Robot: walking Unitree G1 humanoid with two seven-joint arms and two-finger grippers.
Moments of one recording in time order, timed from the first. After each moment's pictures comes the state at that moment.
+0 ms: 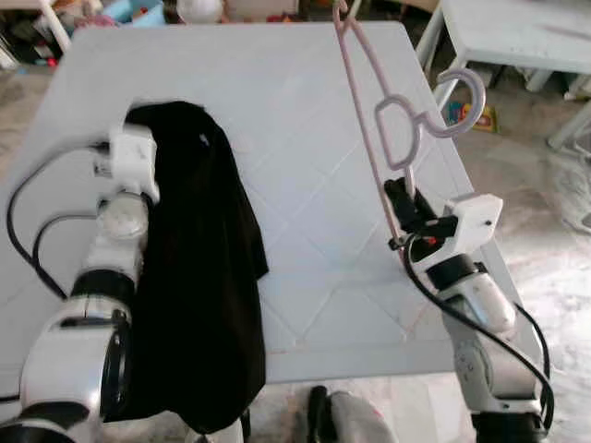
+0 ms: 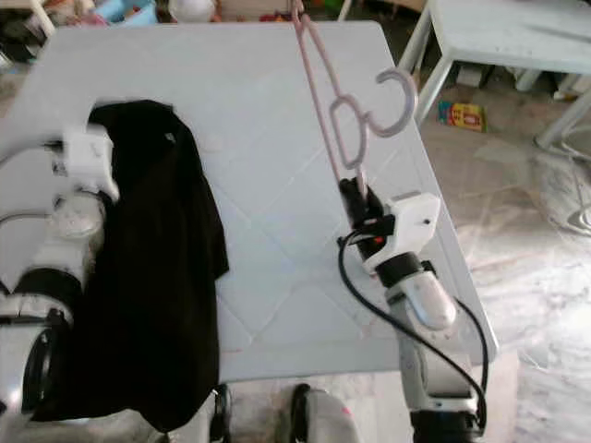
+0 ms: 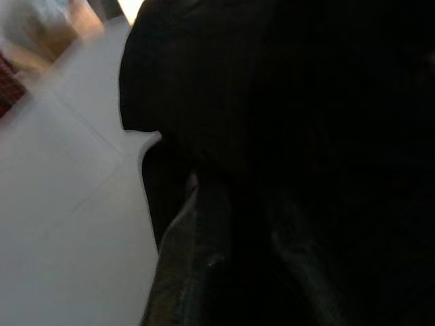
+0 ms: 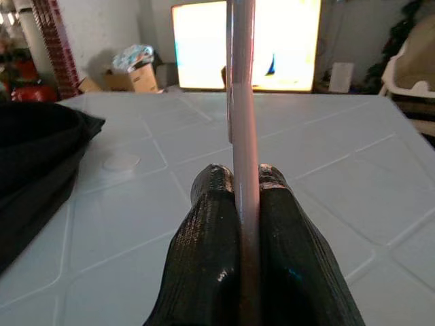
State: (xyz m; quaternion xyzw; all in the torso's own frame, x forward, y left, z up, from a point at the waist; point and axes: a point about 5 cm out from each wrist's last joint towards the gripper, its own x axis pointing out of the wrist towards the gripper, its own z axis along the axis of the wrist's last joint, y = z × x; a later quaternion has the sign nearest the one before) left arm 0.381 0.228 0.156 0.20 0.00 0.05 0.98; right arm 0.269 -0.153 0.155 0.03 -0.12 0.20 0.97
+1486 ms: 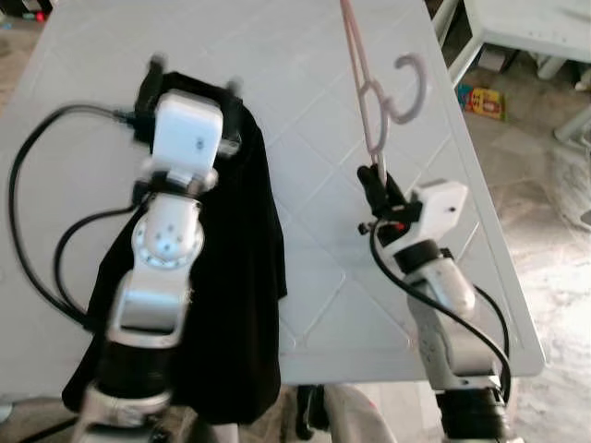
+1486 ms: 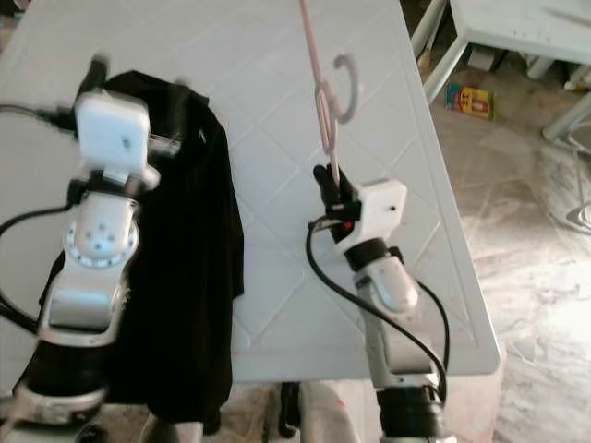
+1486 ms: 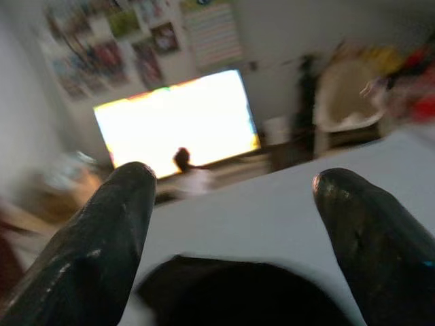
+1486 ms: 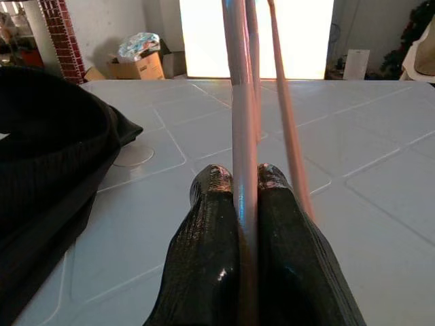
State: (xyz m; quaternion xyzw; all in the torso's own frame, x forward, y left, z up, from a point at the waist) left arm 0.295 0.115 0.260 0.13 -0.27 -0.03 0.95; right arm 0.289 -0.125 0.158 0.05 -0.14 0.19 0.97
